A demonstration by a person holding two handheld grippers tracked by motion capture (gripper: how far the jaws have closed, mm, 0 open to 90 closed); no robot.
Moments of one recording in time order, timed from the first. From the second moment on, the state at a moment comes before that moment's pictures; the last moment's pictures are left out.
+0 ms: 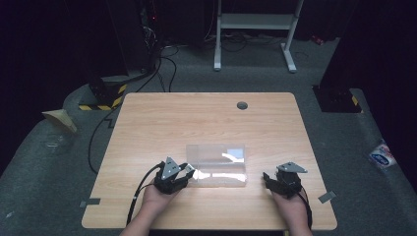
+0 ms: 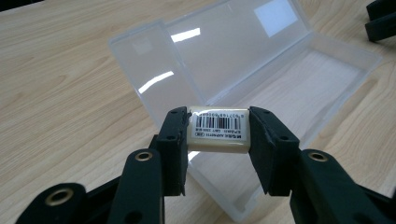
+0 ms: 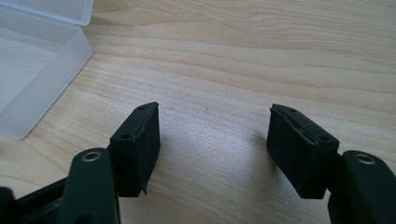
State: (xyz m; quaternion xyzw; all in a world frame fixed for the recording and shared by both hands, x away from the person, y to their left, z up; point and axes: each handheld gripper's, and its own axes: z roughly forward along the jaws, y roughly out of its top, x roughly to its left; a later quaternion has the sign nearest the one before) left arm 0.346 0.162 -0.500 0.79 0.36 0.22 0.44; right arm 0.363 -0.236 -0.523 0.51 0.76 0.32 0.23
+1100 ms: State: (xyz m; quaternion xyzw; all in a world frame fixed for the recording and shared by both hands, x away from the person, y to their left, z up) left arm 0.357 0.157 -0.503 0.81 0.36 0.20 0.42; right arm 0.363 -0.236 -0.523 0.51 0.76 0.32 0.23
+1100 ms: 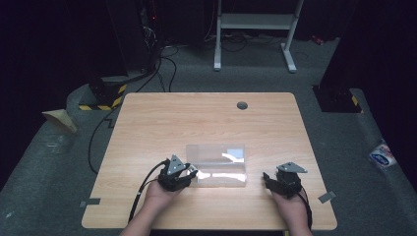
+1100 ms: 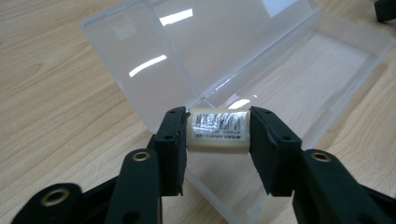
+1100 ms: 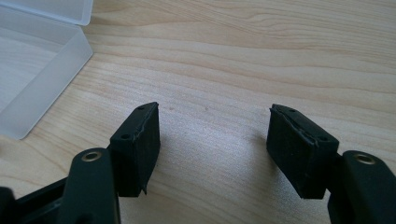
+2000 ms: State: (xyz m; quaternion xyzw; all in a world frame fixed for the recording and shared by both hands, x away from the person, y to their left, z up) left arm 0.364 0.210 -0.498 0.77 0.43 0.22 0.43; right arm 0.363 -0.236 -0.523 0.51 0.76 0.32 0.23
